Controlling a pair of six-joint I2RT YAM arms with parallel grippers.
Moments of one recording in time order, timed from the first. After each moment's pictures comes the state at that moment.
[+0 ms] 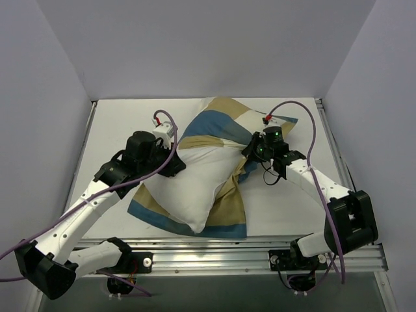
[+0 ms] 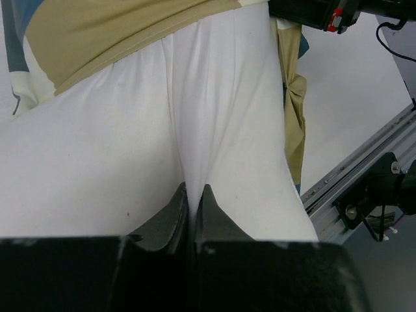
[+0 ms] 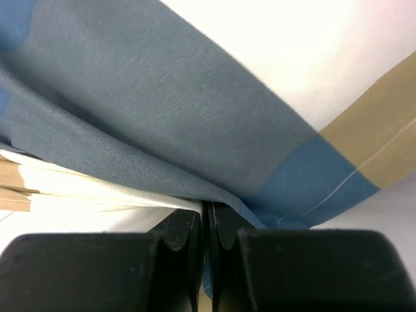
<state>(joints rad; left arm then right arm) -0.58 1.12 1.09 -0.54 0.17 -0.35 0.34 1.43 0.90 -0.10 -0.05 0.55</state>
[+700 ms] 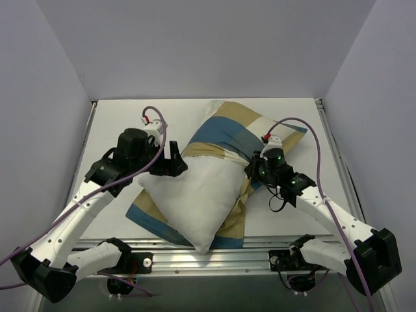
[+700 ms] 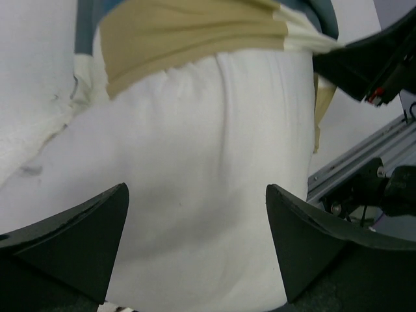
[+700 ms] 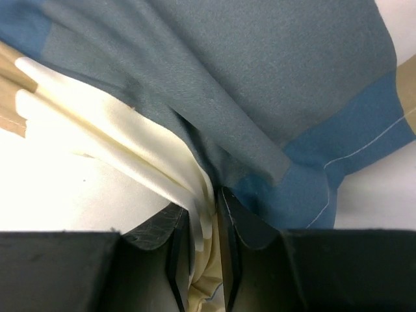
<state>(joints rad) -0.54 1.06 1.12 -0.67 0.18 -0.42 0.49 1.08 0.69 -0.21 0.07 0.49</state>
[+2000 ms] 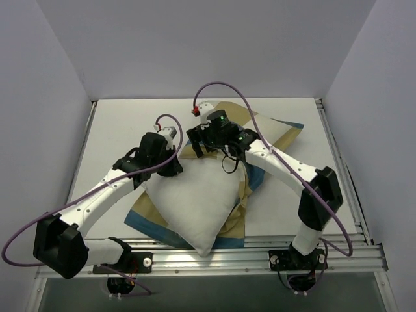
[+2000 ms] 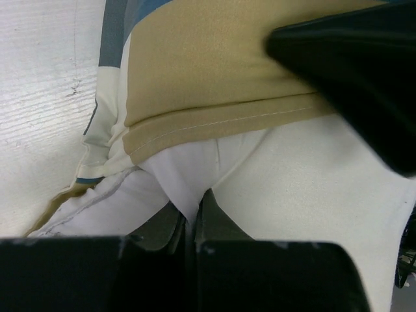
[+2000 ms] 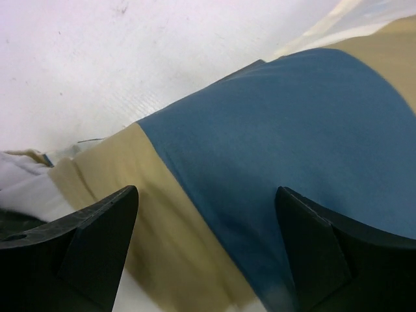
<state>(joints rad) -0.53 1.28 0.99 -0.45 0.10 -0.45 0.73 1.69 1.46 -0.35 0.07 0.06</state>
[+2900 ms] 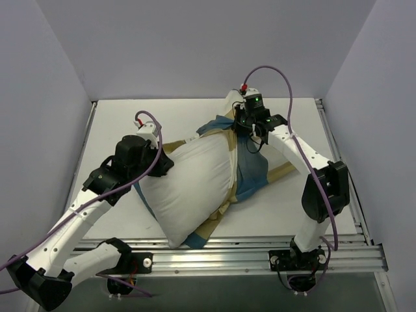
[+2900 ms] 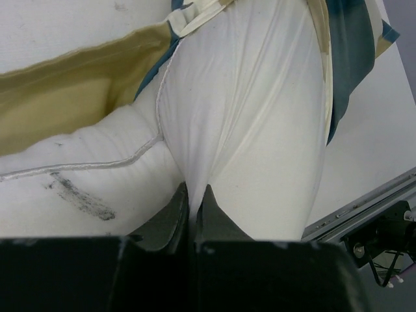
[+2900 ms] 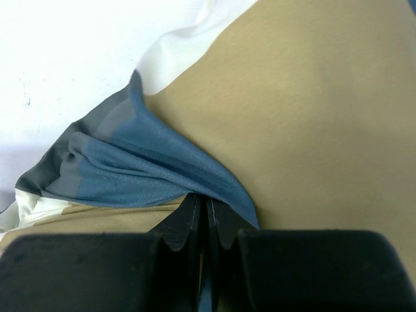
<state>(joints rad) -0.56 1.02 1.08 -0.60 0.01 -0.44 0.40 1.76 1.48 -0.37 0.02 0.32</state>
